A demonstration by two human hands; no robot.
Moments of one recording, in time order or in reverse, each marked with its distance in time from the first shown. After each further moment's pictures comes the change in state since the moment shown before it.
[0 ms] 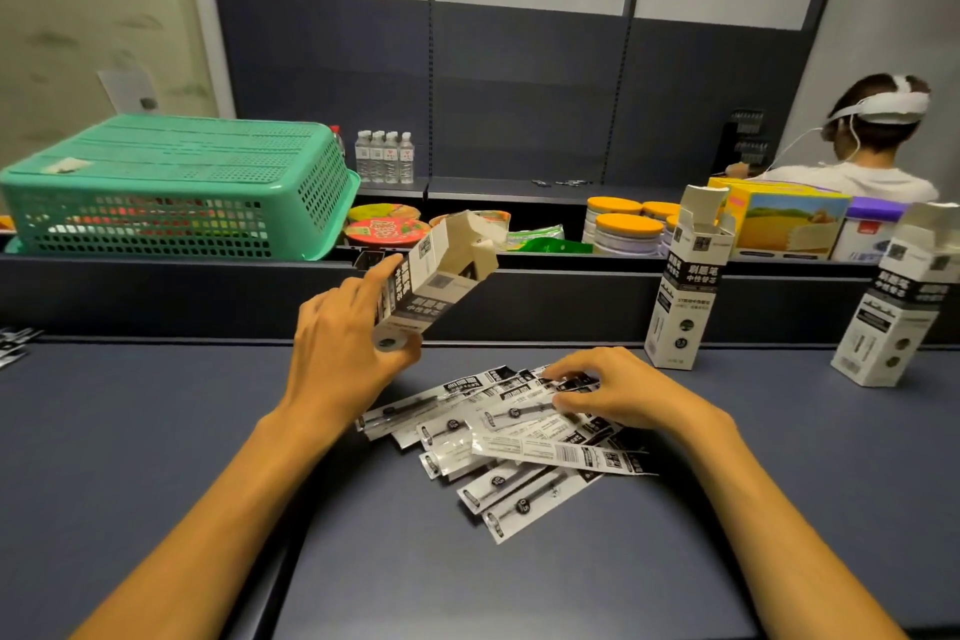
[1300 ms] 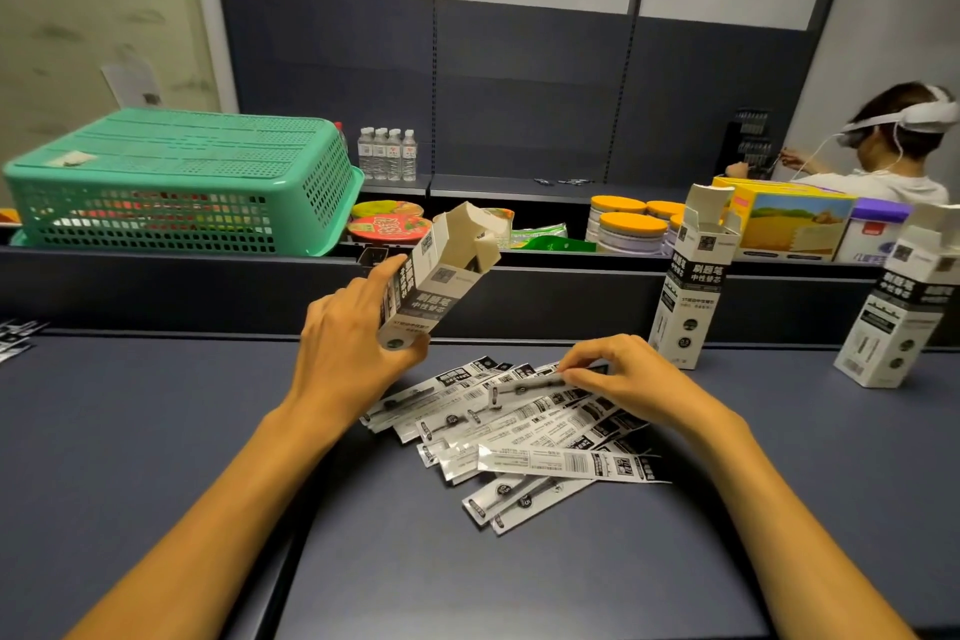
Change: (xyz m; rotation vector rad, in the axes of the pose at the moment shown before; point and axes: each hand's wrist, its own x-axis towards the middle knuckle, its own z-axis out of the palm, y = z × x) left_hand -0.002 0.000 0.001 -0.051 -0.014 -0.014; right_hand -0.007 -0.001 -0.004 0.115 0.164 -0.100
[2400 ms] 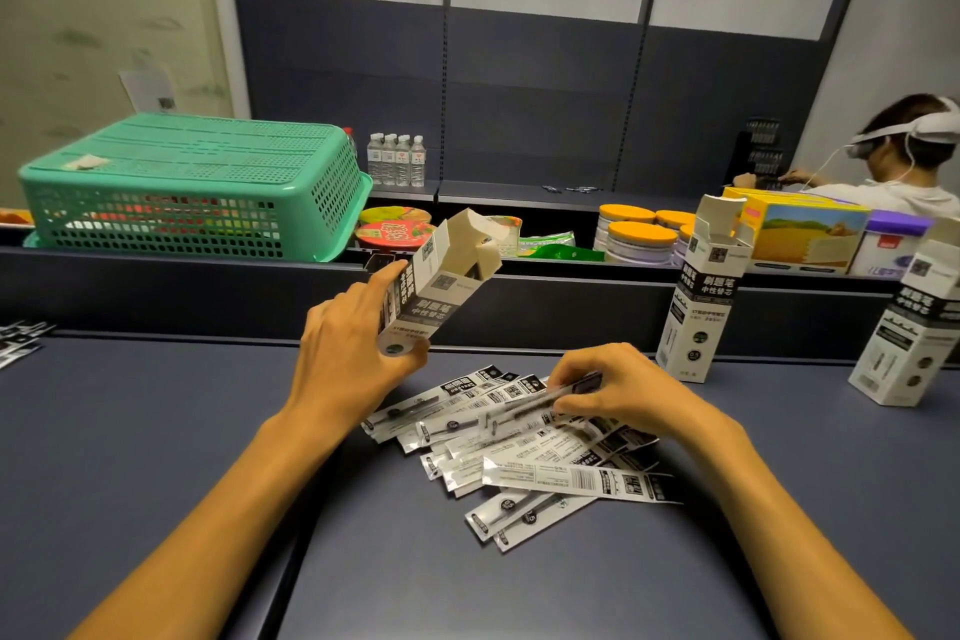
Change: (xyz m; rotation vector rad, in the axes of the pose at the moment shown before) left_hand 0.001 -0.004 -0.002 -0.003 0.017 -0.006; right_hand 0.007 -0.014 0.001 0.025 -0.096 -0.061
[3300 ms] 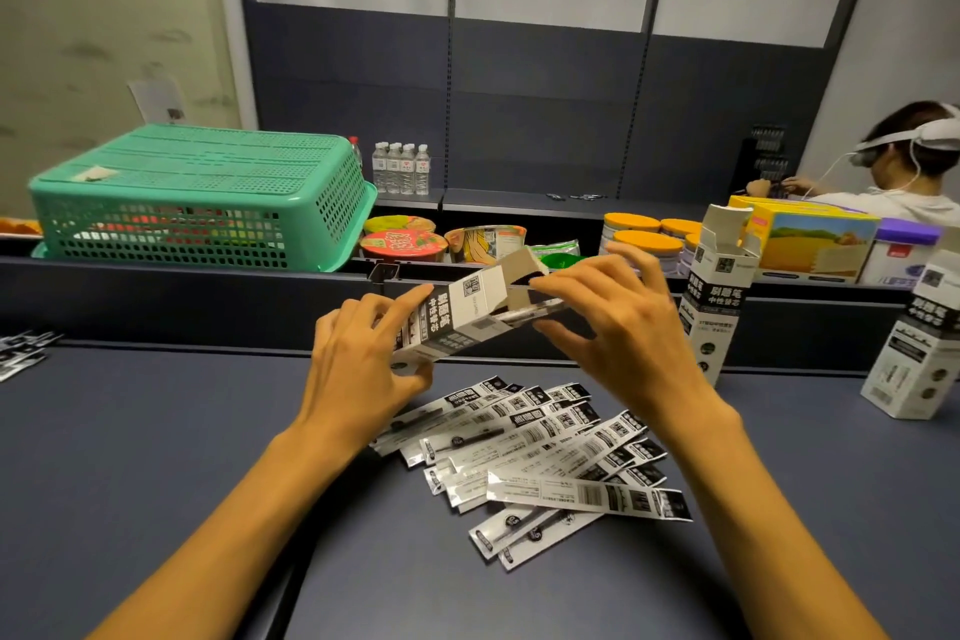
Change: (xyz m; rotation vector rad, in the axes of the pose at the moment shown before) left_hand -0.003 0.001 0.009 0.155 0.006 0.079; right_hand 0.016 -0.050 -0.016 -0.728 0.784 -0.521
